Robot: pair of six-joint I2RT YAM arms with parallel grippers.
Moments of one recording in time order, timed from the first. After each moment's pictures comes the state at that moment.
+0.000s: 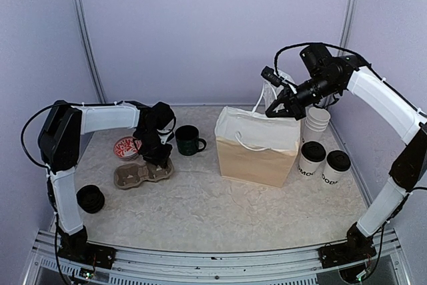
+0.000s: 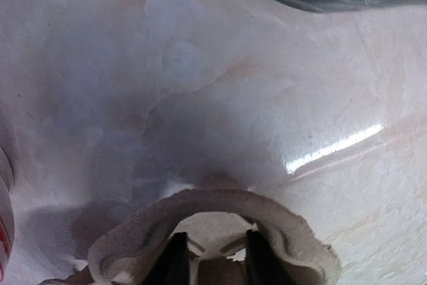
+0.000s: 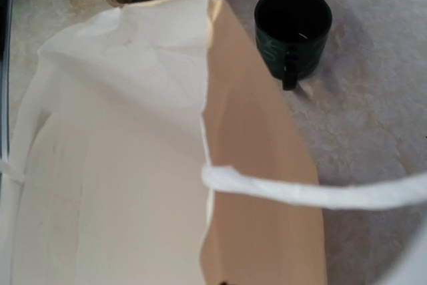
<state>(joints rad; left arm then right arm) -0.54 1.98 1.46 -0.88 -0.01 -0.22 0.44 1.62 1.74 -1.06 -0.66 -0.61</state>
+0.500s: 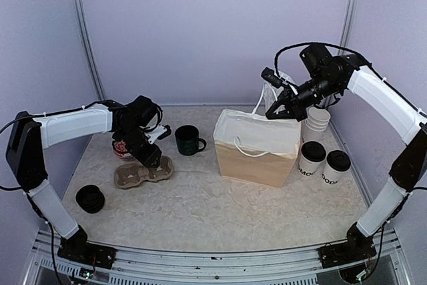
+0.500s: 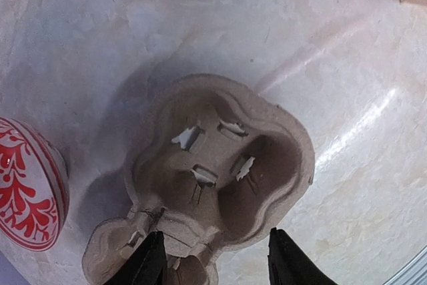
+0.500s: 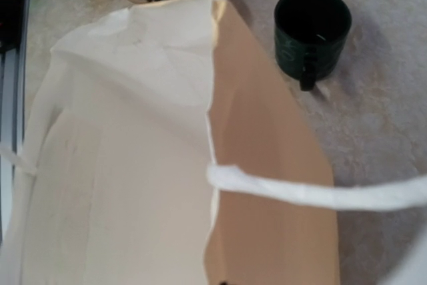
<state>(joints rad) -0.54 1.65 1.27 -0.85 0.00 0.13 0.44 1.62 1.75 -1.10 -0.69 -0.64</state>
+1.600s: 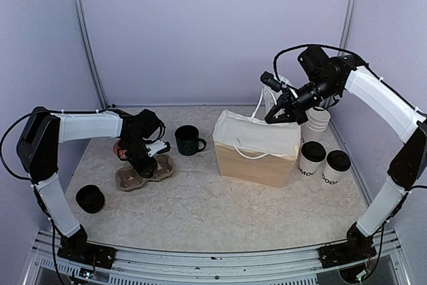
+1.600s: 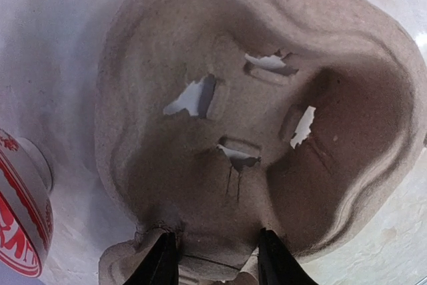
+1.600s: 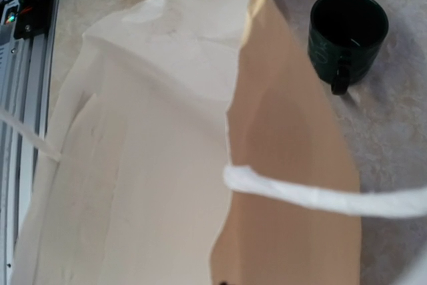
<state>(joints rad) -0.52 1.77 1.20 -0.84 -0.08 0.29 0.44 1.64 1.75 -1.15 -0.75 -0.72</state>
